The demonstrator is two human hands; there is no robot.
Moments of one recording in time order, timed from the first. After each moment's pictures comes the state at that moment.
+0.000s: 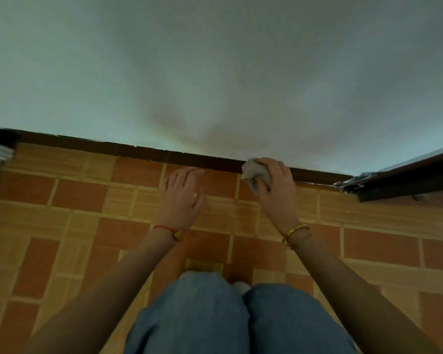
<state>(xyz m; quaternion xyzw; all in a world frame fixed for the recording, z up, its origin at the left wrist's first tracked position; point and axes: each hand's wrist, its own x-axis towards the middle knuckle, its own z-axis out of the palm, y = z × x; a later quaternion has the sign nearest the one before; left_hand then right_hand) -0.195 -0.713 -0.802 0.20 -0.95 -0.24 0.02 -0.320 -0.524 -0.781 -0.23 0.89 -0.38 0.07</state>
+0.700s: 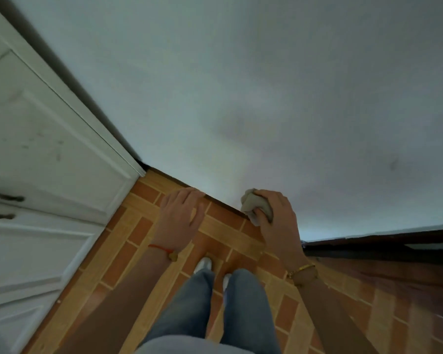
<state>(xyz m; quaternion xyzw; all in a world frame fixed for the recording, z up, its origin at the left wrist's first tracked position) -0.088 -0.707 -0.177 0.29 -0.92 -0.23 0.15 -0.264 -0.535 -0.166 -0.41 0.80 -0.43 0.13</state>
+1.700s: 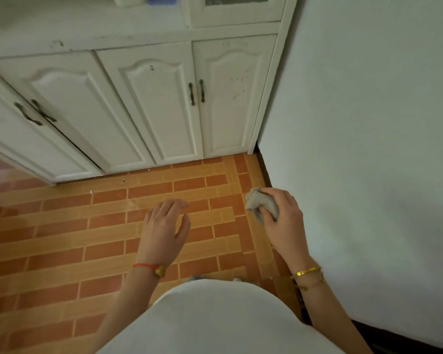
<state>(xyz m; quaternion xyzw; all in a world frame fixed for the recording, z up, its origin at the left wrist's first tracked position) 0.106 -0.382 -0.076 0.72 -0.64 -0.13 0.23 -0.149 -0.450 -0.056 -0.72 0.56 -0.33 0.25</state>
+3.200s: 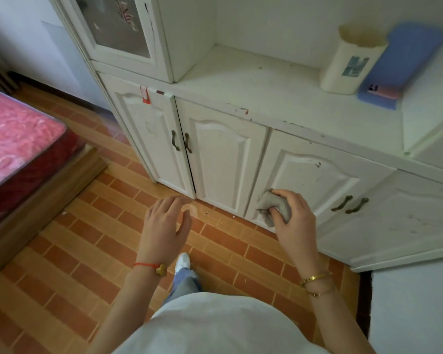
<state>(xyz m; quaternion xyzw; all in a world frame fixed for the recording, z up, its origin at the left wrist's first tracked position) 0.478 -0.557 -0.052 0.88 -0.39 -0.01 0.27 0.302 -0.761 -0.038 -0.84 0.33 -0.29 0.31</state>
